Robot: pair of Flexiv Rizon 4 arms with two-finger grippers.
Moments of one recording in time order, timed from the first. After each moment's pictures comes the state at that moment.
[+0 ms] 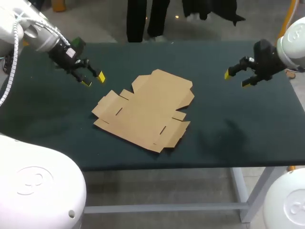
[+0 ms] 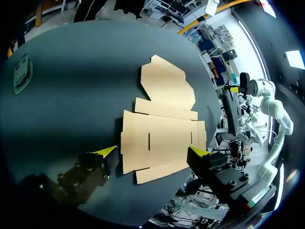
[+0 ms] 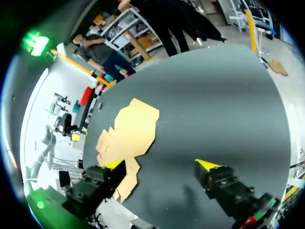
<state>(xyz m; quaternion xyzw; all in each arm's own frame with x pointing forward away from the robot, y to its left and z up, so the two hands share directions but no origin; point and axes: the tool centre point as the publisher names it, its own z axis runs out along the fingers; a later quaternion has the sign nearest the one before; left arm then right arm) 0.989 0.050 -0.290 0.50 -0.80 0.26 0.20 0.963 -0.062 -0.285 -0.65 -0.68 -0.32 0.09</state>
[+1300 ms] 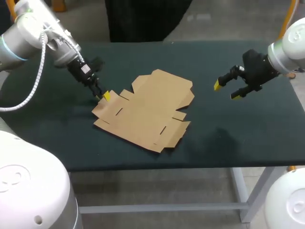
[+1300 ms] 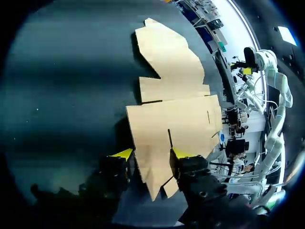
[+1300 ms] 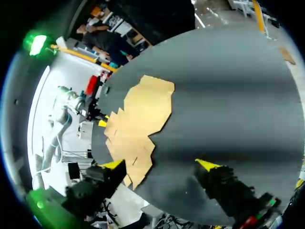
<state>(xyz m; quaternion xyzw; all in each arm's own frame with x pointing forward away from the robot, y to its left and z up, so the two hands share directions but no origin) 0.998 0.029 -0.383 0.38 -0.86 0.20 0.26 0.918 -0.024 -0.296 -0.64 -0.69 -0.30 0.16</state>
